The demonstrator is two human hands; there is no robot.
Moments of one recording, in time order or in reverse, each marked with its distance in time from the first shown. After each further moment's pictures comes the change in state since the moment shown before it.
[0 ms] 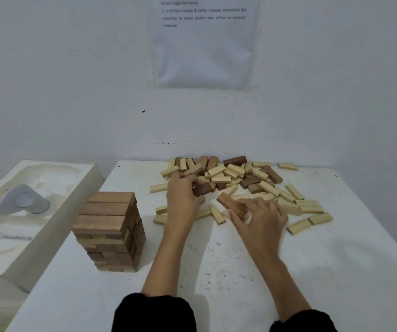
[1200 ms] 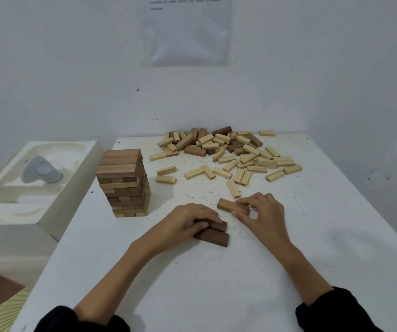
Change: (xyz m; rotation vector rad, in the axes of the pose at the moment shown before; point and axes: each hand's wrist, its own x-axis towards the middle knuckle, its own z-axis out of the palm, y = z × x) left_hand -0.136 -0.027 -0.054 -0.112 -0.669 0.594; right_hand -0.082 0.021 -0.074 0.153 -0.277 -0.042
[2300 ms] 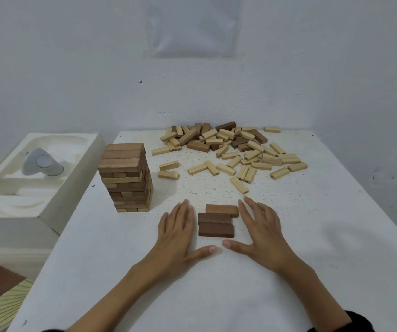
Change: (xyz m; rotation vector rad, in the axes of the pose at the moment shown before) left_hand -0.037 0.009 0.032 0.353 -0.103 -0.450; right_hand -0.031 -0.022 -0.016 -0.278 -0.524 -0.023
